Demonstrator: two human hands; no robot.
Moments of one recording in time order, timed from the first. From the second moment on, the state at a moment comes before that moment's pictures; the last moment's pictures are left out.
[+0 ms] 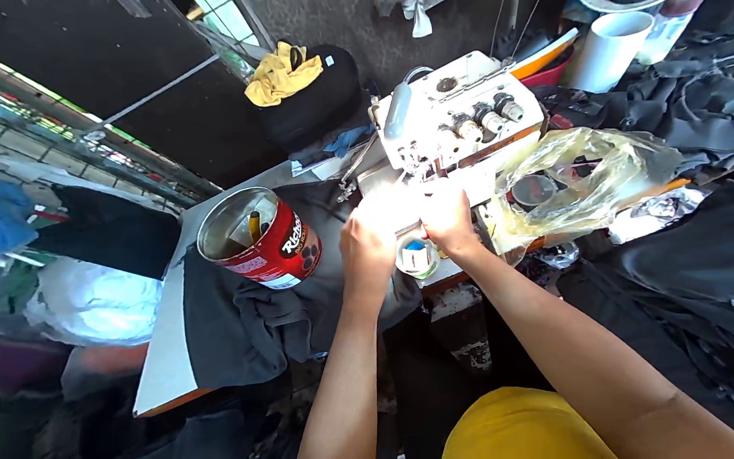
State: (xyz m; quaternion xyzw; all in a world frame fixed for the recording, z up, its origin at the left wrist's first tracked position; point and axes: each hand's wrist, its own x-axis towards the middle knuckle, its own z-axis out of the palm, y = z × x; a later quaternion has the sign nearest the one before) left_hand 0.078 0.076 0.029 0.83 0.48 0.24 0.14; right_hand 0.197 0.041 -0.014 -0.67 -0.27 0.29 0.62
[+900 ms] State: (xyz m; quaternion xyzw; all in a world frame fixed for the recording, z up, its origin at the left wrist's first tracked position) left_hand 0.086 0.076 -0.003 0.84 0.33 0.43 -0.06; right_hand 0.199 0.033 -0.010 -0.66 -0.28 0.32 0.62
